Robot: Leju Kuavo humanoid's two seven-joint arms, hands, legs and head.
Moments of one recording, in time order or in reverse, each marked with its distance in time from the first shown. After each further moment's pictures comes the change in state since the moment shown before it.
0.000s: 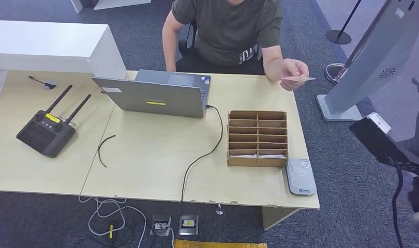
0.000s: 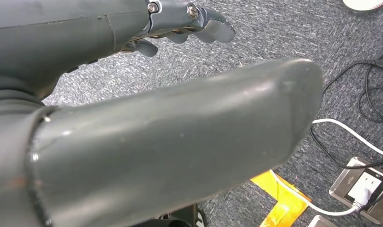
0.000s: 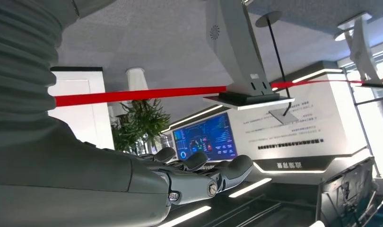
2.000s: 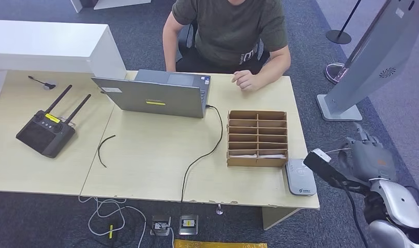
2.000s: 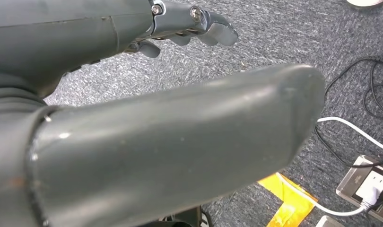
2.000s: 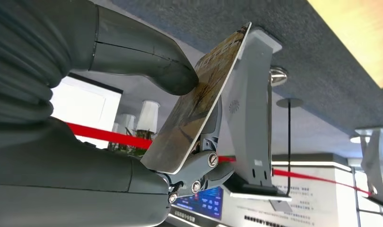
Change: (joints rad) left arm 0.011 0.025 -0.094 -0.025 0.042 -0.020 0.040; right arm -0.014 0.049 0.303 0.194 -0.030 0.058 0.000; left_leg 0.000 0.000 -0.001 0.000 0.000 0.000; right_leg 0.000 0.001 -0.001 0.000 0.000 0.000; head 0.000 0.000
